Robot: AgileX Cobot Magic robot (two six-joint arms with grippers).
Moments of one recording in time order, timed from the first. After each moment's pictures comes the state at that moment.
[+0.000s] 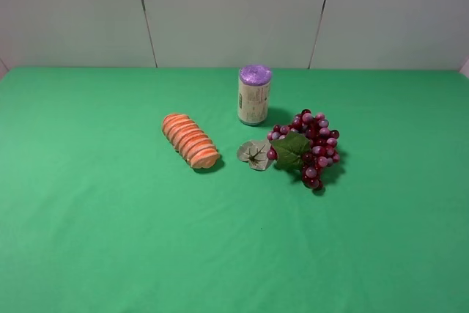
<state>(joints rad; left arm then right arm) 0.08 0.00 -0.51 0.02 1.15 -0.10 0.37 0.05 -0.50 0.06 1.02 -0.04</state>
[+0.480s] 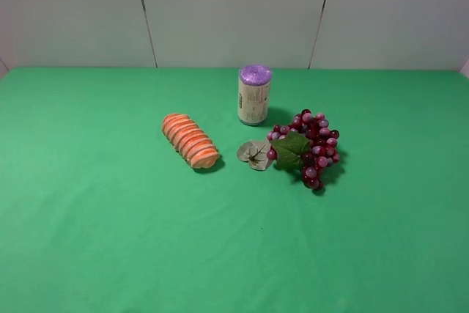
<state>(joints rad) 0.08 0.00 -0.51 0.02 1.15 -0.10 0.02 0.00 -0.50 0.06 1.02 -0.04</state>
